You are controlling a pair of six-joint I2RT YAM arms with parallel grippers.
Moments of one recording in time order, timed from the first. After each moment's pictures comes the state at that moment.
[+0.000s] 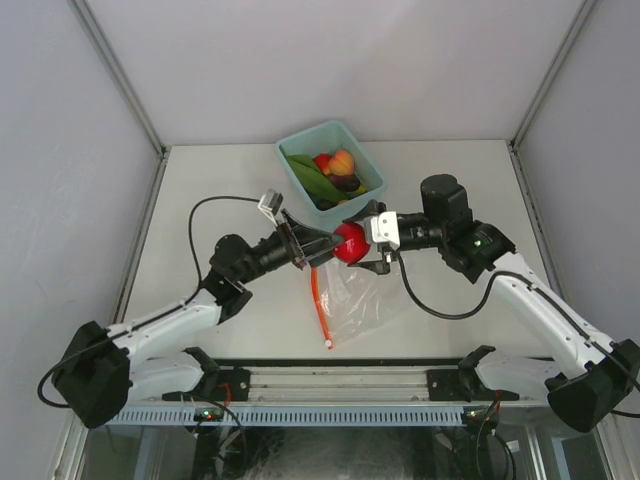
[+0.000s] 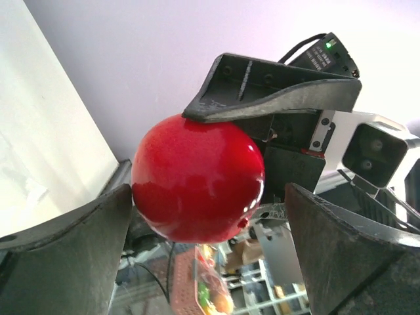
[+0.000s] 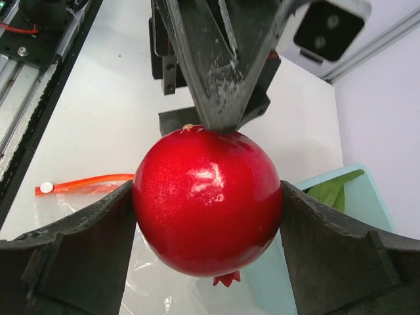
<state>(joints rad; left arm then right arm) -0.71 1.16 0.57 0.82 0.47 -1.40 0.58 1.13 1.13 -0.45 -0.90 -0.87</state>
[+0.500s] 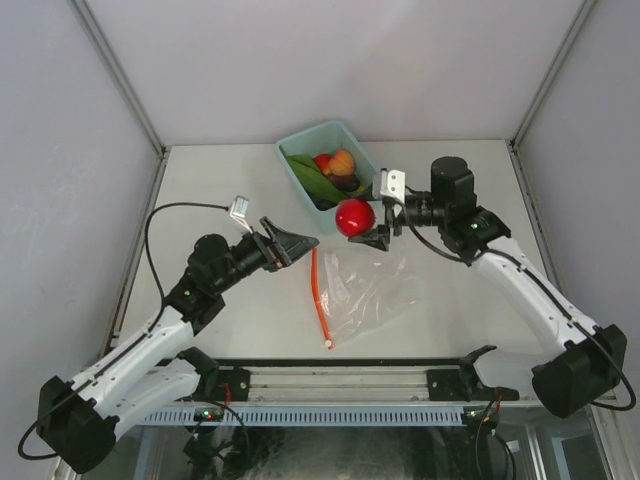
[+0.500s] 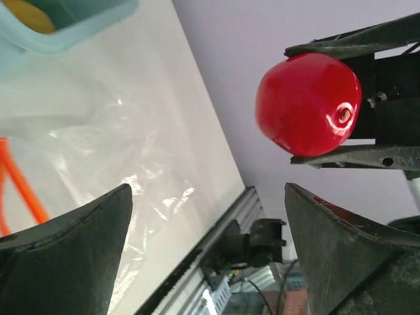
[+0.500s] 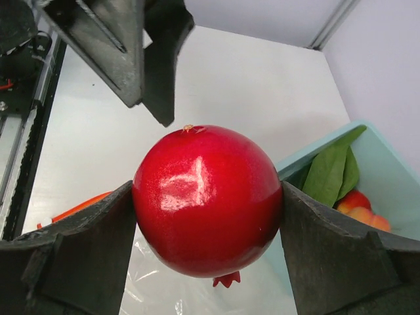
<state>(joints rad) -0.59 0.86 0.58 0.22 0.30 -1.00 0.45 1.19 1.13 -0.27 -0.95 -0.58</state>
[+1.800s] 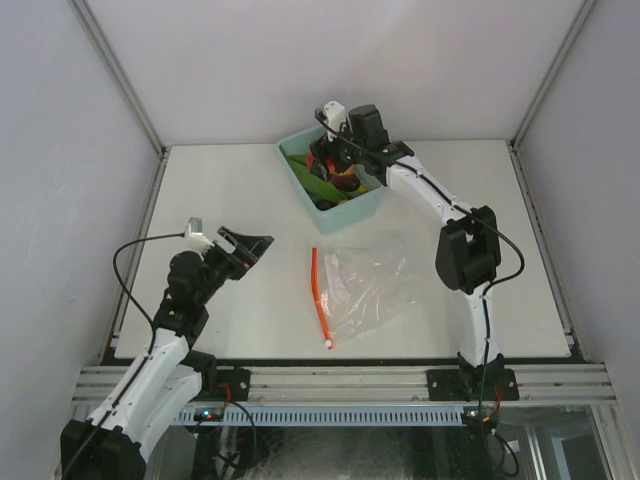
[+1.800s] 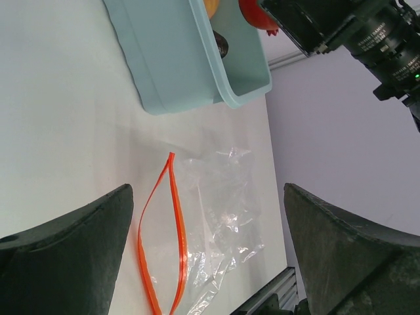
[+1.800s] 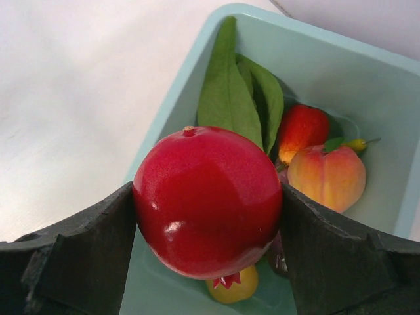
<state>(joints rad) -0.23 0.68 0.35 0.15 0.24 -1.01 0.49 2.11 1.97 -0.37 -0.39 -0.15</state>
